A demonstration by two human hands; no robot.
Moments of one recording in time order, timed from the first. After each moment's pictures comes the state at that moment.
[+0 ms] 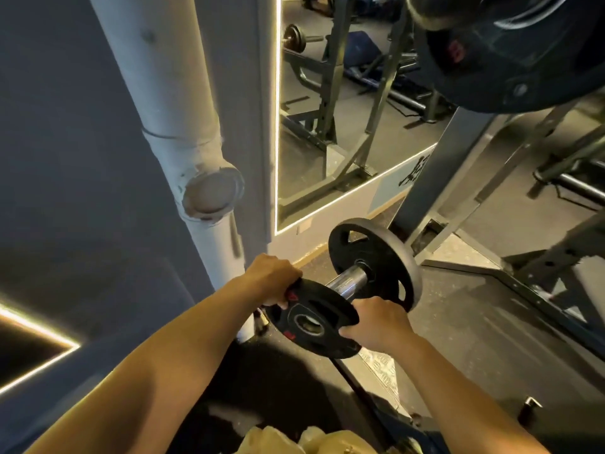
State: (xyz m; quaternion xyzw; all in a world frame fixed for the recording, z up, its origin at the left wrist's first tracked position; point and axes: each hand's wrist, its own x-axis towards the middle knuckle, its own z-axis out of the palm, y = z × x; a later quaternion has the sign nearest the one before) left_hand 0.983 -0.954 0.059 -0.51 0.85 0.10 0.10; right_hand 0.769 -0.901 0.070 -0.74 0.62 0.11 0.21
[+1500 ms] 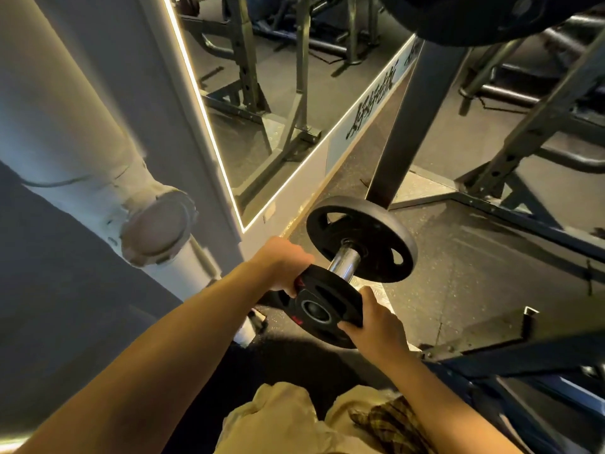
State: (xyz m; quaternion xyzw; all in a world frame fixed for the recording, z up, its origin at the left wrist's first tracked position) left_hand 0.954 -1.033 0.046 -0.29 0.93 0.03 0.22; right_hand 0.804 -0.875 0.005 -0.58 0.76 -0.13 0.26
